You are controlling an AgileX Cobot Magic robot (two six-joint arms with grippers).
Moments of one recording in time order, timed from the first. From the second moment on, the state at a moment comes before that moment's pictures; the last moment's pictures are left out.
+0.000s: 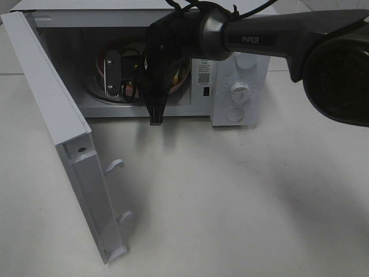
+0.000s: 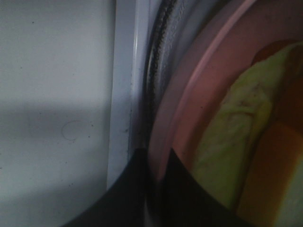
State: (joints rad) left arm 0.03 0.00 -0.52 -0.08 1.08 0.05; right arm 0.66 2.42 -2.00 -0.21 0.57 -0.90
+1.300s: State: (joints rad) left arm 0.03 0.00 -0.52 -0.08 1.08 0.05; right arm 0.66 2.17 -1.62 -0.10 0.46 -1.25
